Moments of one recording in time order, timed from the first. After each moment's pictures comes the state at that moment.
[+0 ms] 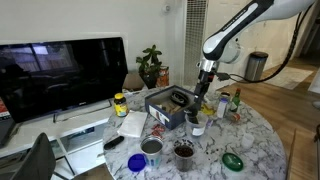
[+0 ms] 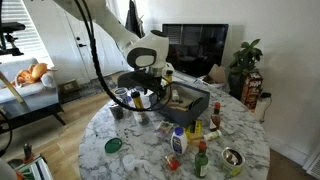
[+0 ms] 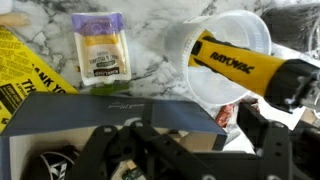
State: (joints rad) arm -0.15 0.26 0.13 -2.18 0.43 2.45 -0.53
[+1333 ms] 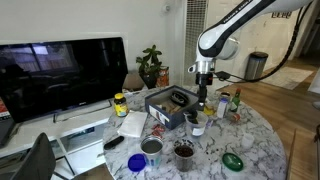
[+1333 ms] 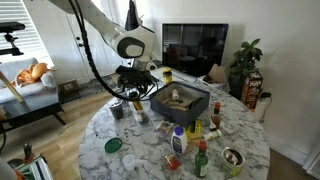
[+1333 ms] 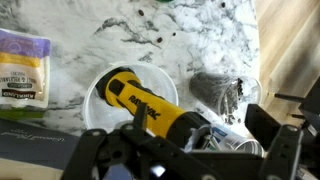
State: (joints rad) arm -0.03 0.21 0.13 -2.17 0.38 2.17 -0.61
